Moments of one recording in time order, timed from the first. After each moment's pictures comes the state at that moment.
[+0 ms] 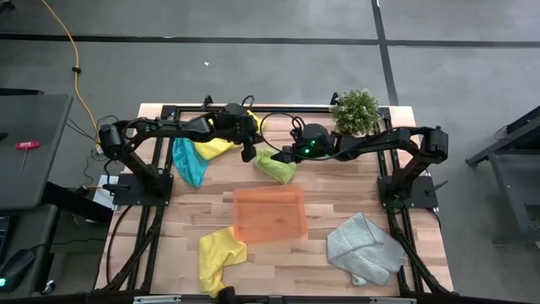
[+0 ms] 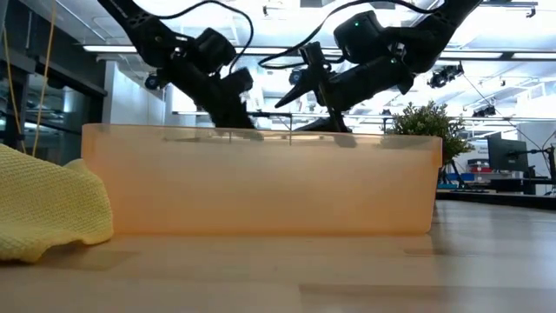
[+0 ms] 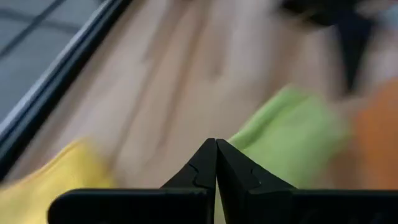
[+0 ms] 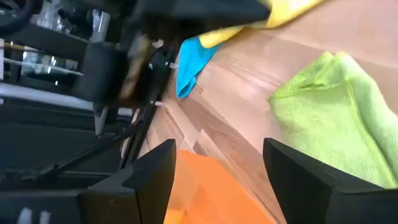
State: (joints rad) left arm 0.61 1.60 0.89 0.04 0.28 0.14; right arm -0.27 1.64 0.84 0.36 -0.26 1.01
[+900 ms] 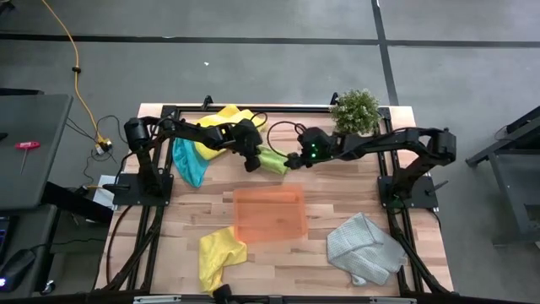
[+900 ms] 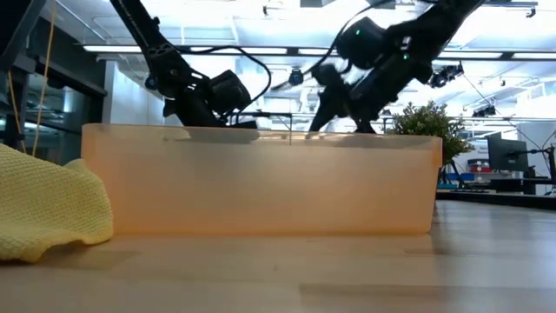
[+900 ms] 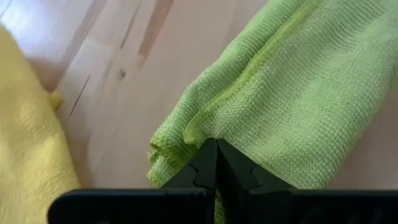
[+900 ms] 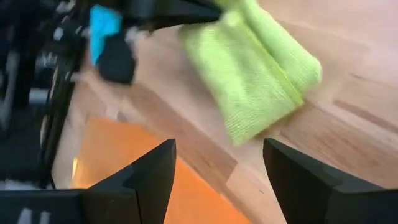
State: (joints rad) left arm 0.57 1.84 0.90 -0.01 0.10 0.06; right arm -0.27 1.57 0.84 -0.02 -0.18 0.94
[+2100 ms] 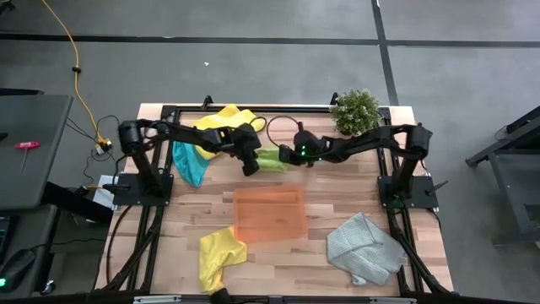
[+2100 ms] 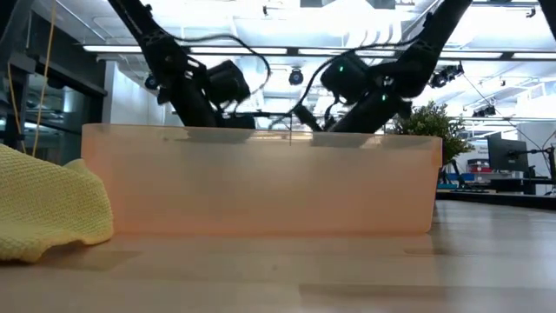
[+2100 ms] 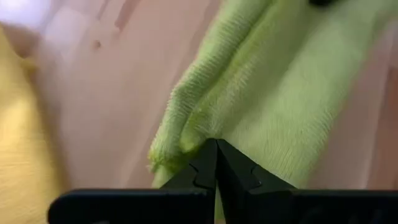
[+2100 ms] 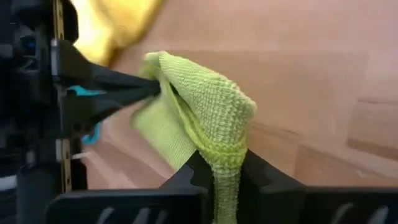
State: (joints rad) left arm 0.52 1.76 0.89 -0.11 0.05 0.01; right arm -0.30 1.80 0.84 0.26 -0.10 1.25
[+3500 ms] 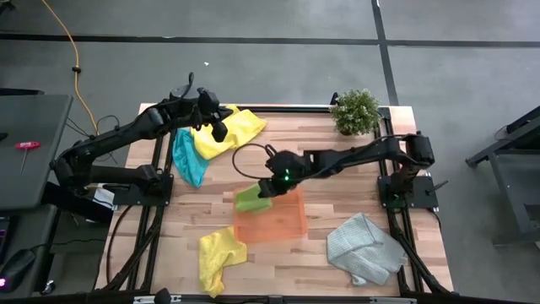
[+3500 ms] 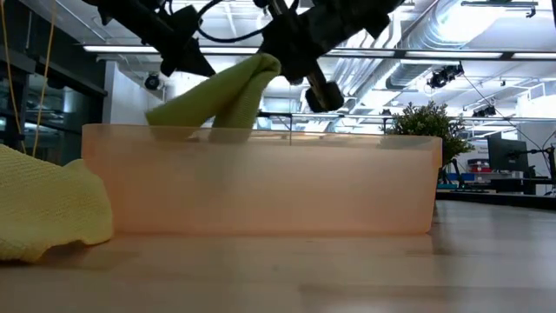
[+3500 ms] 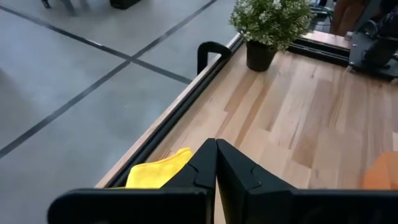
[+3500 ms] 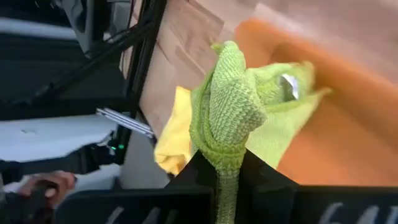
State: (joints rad) left arm 0.75 1.08 0.89 -0.29 0.09 0.06; right arm 0.03 1.79 1.27 -0.12 -0.29 1.18
